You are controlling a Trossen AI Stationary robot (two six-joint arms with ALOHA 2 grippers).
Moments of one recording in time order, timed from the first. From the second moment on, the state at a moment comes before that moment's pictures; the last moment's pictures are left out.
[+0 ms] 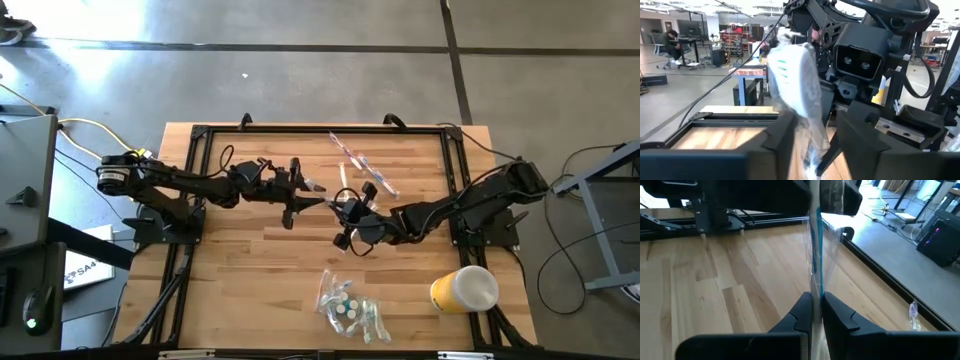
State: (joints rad) left arm 0.08 1.40 0.68 0.88 0.16 -0.05; right arm 0.28 1.56 1.04 0.01 0.77 0.24
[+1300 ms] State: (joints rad) left arm 0.08 1.40 0.68 0.85 0.20 0.02; right arm 0.28 1.56 1.04 -0.09 0.85 0.13
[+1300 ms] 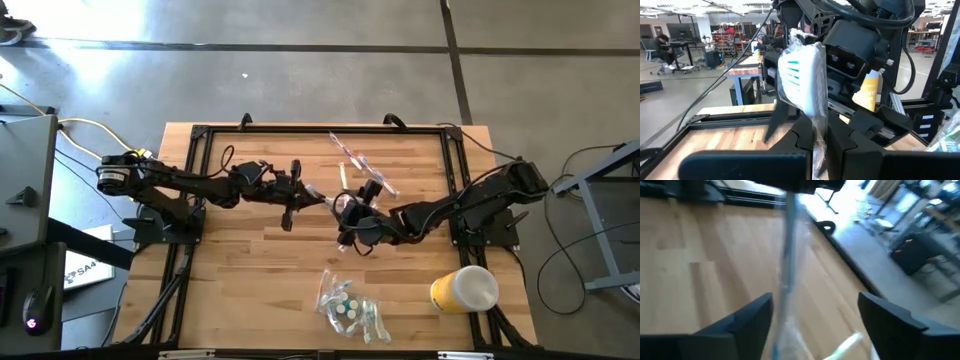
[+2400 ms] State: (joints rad) left arm -0.58 1.27 0.96 0.10 -0.57 -0.09; right arm 0.54 1.27 1.04 -0.92 1.07 0.75
